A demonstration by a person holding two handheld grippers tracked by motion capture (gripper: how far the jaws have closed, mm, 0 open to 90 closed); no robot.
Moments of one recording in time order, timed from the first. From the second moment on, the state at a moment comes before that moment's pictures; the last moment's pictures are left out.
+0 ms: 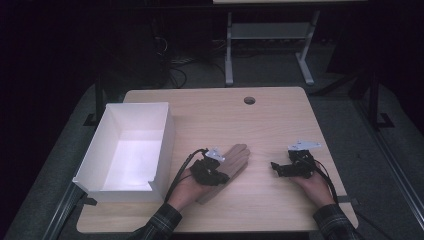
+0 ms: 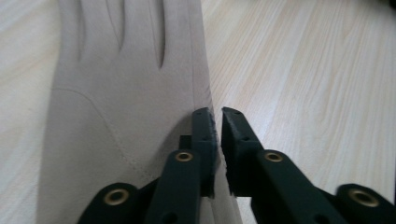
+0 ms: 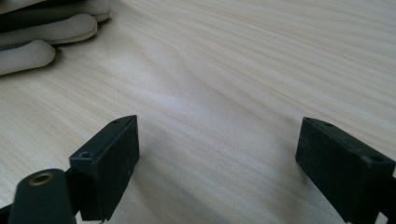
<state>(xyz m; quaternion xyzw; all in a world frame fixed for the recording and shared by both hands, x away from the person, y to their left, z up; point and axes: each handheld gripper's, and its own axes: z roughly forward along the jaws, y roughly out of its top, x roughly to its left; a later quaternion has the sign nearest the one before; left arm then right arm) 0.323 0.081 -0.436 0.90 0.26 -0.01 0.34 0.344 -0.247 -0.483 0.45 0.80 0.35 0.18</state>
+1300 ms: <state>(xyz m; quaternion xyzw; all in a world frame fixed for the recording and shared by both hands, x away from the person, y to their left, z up) 0.338 0.074 -0.457 0.92 0.28 0.04 0.29 0.344 -0.246 -0.483 0.45 0.80 0.35 0.18</state>
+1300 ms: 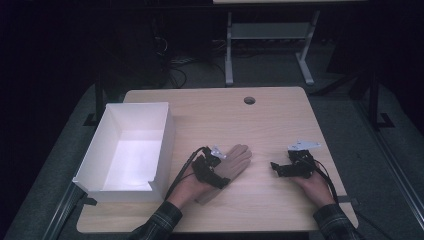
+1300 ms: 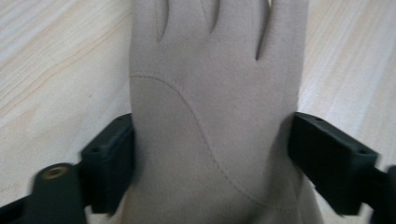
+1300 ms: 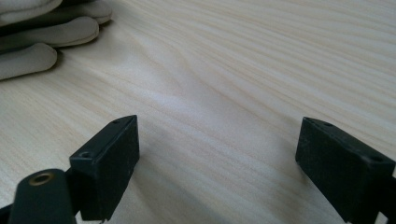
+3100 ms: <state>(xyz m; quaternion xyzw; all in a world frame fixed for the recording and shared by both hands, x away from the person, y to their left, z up) 0.339 0.087 -0.345 0.89 0.28 0.02 0.36 0.344 -0.246 -0.482 0.45 0.80 0.35 0.18</state>
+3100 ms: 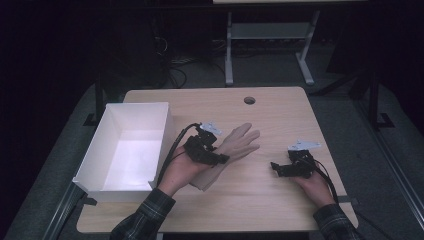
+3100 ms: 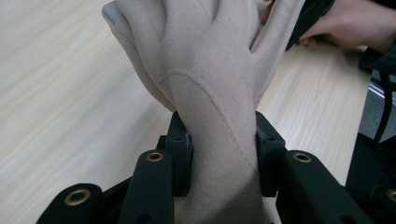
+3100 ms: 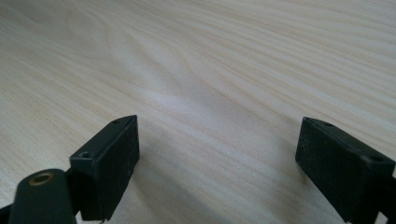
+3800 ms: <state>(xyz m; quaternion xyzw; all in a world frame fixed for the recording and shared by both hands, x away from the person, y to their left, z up) 0.347 0.140 -0.286 0.88 0.30 0.05 0.37 0.344 -0.246 -0.483 0.45 0.80 0.35 0.18</state>
